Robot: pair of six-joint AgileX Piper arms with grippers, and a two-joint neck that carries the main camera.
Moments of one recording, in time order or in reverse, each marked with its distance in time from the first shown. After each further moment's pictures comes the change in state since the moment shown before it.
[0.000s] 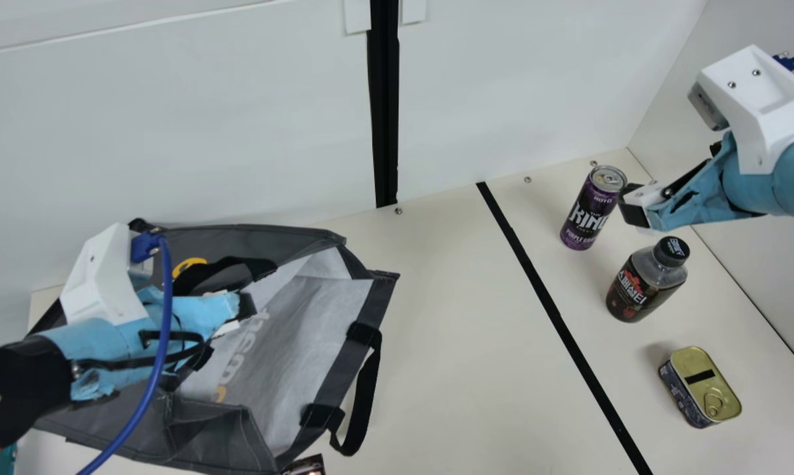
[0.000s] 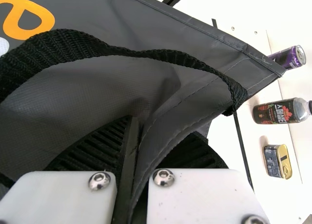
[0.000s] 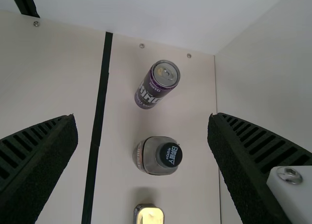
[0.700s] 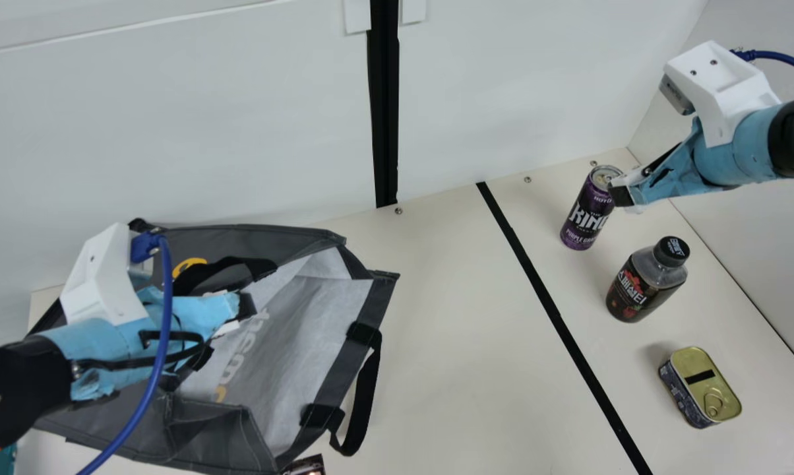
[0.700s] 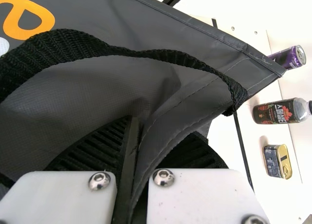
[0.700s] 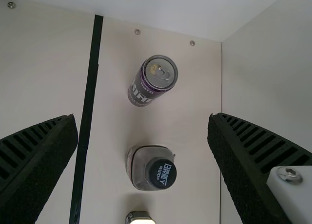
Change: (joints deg) left arm 0.0 0.0 0.0 0.0 0.0 0.0; right arm 0.9 11.7 -6.8 -2.7 0.7 1.0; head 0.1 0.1
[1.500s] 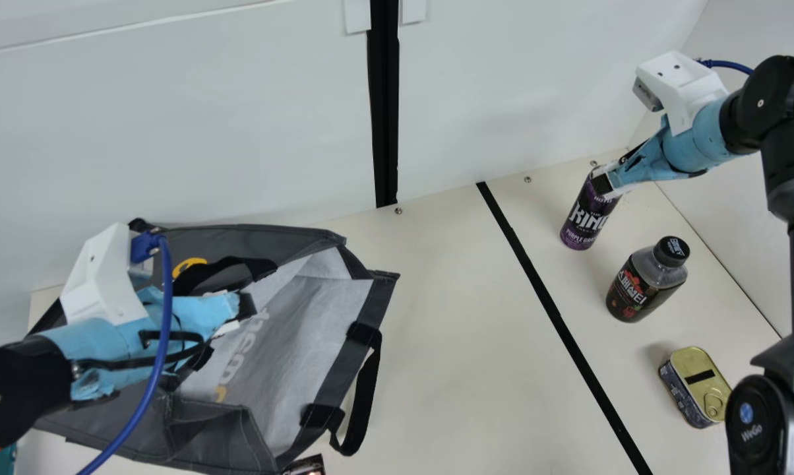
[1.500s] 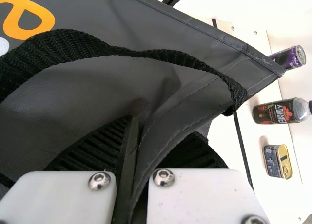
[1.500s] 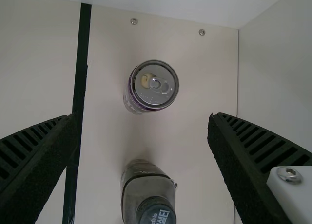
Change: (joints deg) left arm 0.0 0.0 0.0 0.0 0.0 0.0; right arm 0.0 13.7 -8.0 -0.2 0.3 1.9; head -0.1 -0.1
